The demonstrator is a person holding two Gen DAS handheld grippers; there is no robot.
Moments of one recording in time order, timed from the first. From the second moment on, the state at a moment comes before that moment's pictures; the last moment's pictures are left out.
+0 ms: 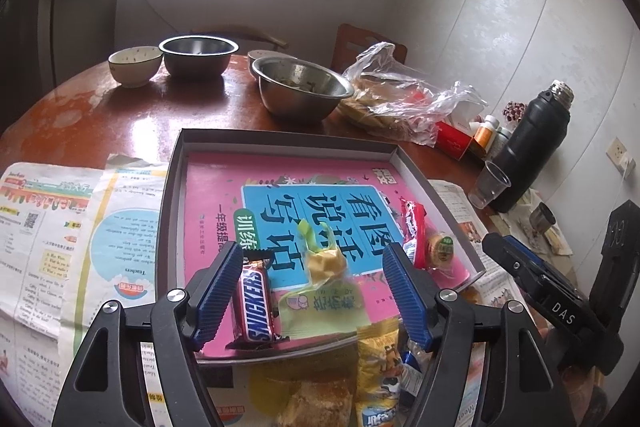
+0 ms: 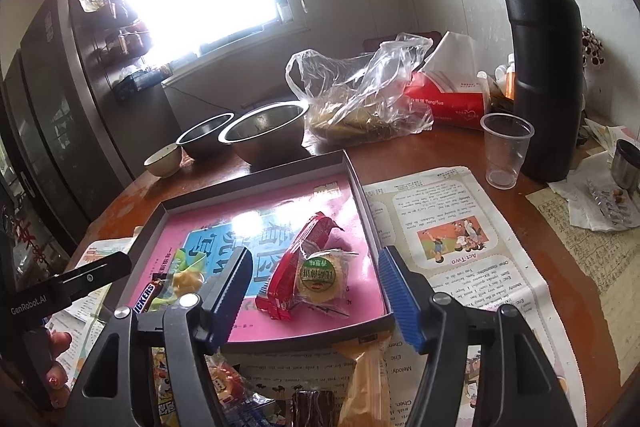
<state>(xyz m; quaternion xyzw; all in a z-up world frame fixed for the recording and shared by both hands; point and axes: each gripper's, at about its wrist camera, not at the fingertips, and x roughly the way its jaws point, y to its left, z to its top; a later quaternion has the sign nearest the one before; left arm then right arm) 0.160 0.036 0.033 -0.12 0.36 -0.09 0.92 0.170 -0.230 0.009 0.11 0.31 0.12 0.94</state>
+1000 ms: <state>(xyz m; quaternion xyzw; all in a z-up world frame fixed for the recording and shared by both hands) 0.111 0.037 0.047 -0.09 0.37 -0.08 0.92 0.120 -0.244 0.030 0.10 0.30 0.14 0.94</state>
